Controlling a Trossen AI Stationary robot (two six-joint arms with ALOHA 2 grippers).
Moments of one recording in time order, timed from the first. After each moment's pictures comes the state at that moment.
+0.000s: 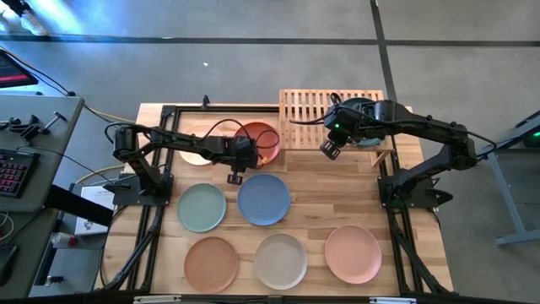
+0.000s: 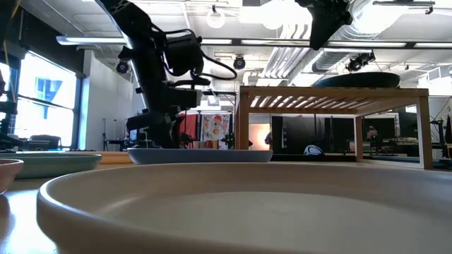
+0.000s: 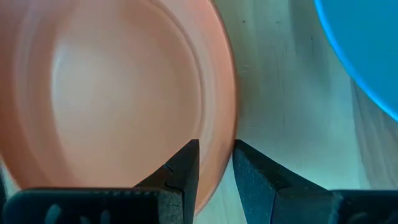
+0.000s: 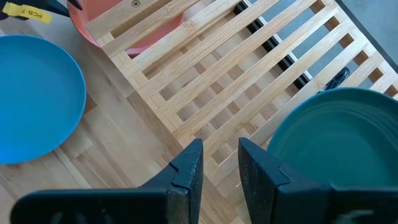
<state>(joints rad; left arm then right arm) 0.22 1.71 0.96 -0.45 -0.21 0.47 -0.20 1.38 1.55 -1.32 0.33 0.38</state>
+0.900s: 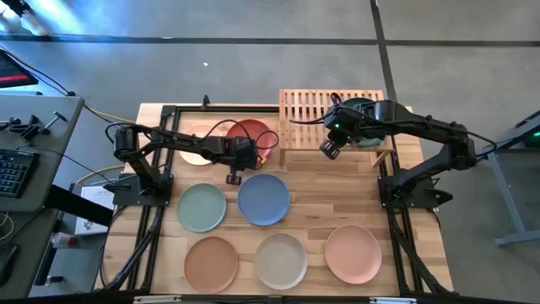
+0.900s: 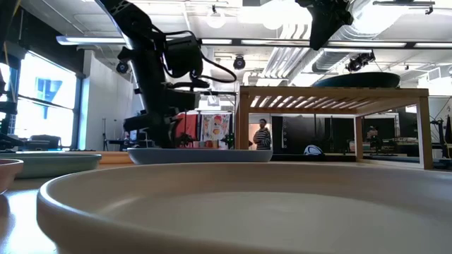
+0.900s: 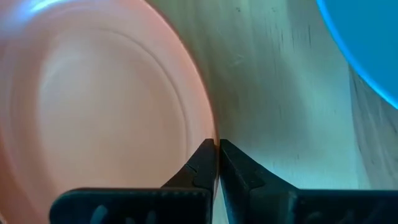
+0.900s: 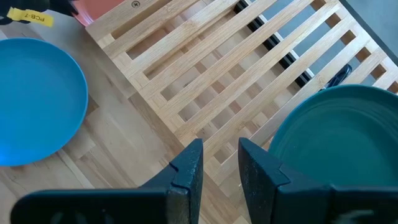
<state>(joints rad) 0.22 1.71 0.95 -0.47 -0.22 0.47 -0.20 1.38 1.55 -1.32 0.32 0.40</state>
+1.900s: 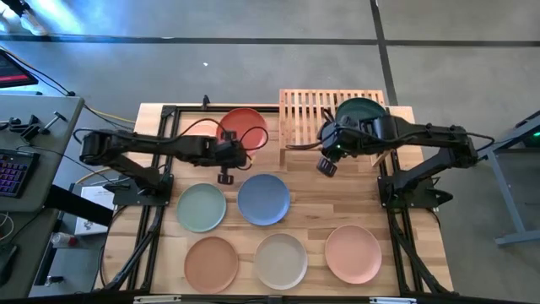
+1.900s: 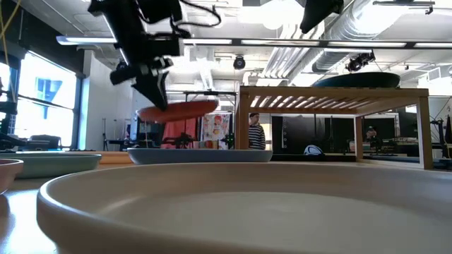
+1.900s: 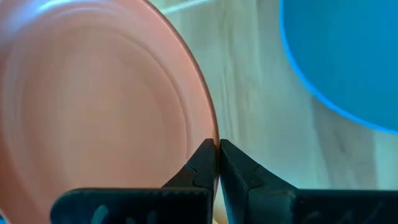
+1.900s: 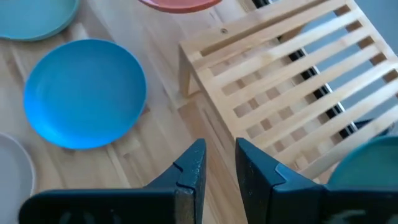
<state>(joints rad) 0.11 1.40 0.95 -0.63 -0.36 0.35 0.00 1.38 1.55 -1.21 0.34 0.36</state>
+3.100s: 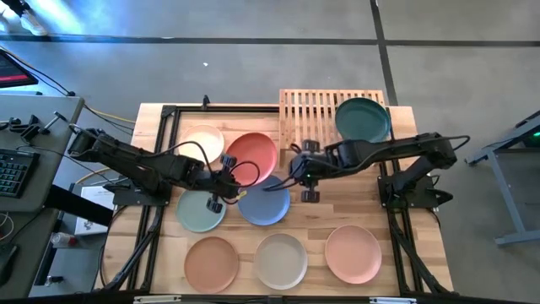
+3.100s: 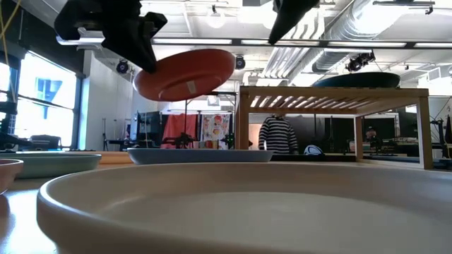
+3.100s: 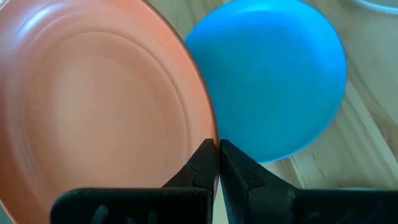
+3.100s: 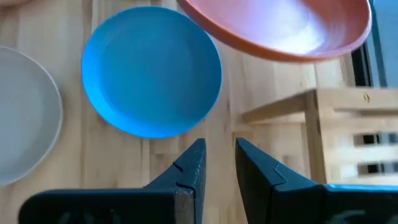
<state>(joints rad) -0.24 1.28 0.96 -0.63 -0.35 0.33 0.14 1.61 1.55 -1.01 0.27 0.02</state>
